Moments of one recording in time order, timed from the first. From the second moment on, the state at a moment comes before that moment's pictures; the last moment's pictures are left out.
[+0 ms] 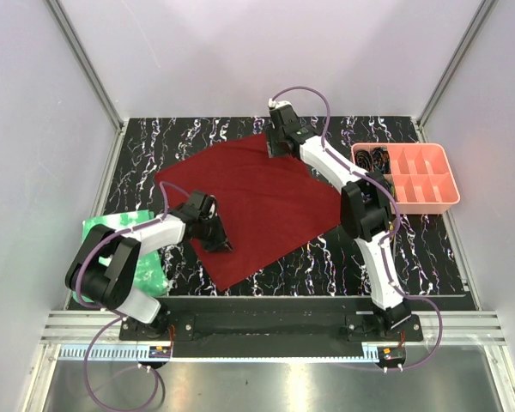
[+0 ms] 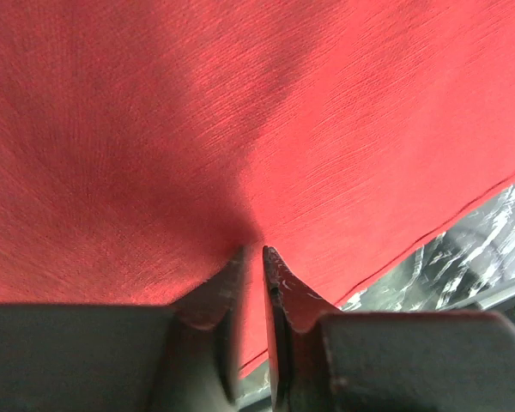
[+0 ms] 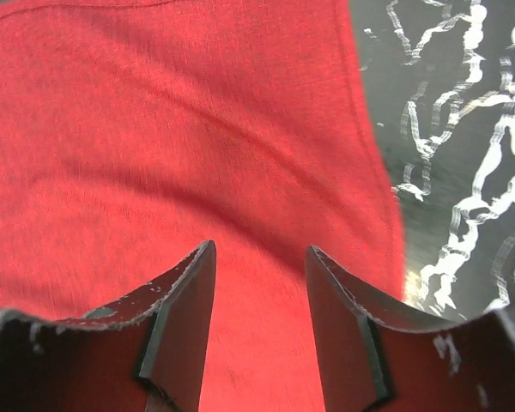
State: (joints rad) left arm -0.43 1.51 0.71 -0.31 0.27 -0.72; right arm 0.51 2.29 2.08 -0.52 0.21 0.20
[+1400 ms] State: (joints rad) left arm -0.22 1.27 0.87 -0.59 0.26 -0.49; right arm 0.32 2.27 1.98 -0.74 0.06 0.37
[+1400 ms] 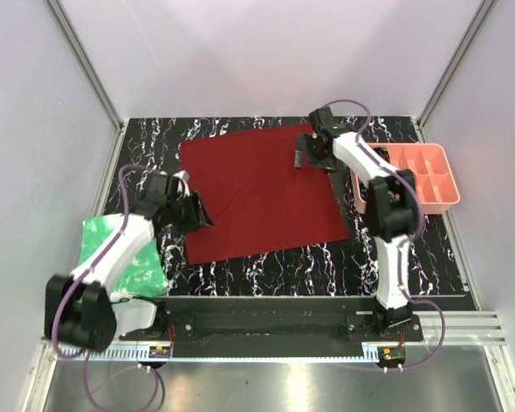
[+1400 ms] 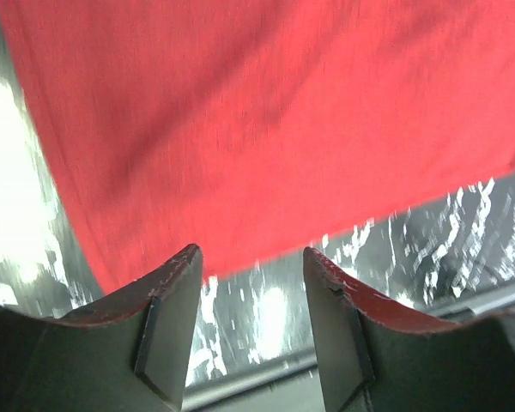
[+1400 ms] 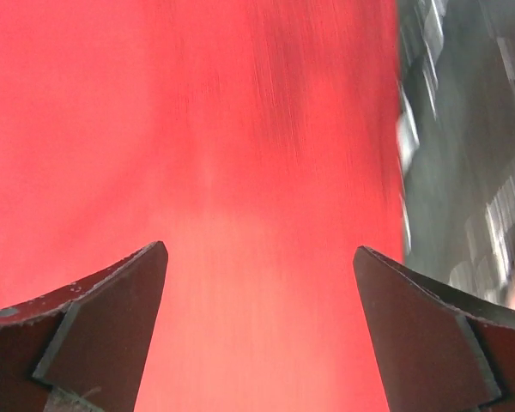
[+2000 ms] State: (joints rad) left arm -0.23 0.91 0.61 -0.71 0.08 -0.82; right arm 0.31 1.49 0.96 -0.74 0.07 0.62
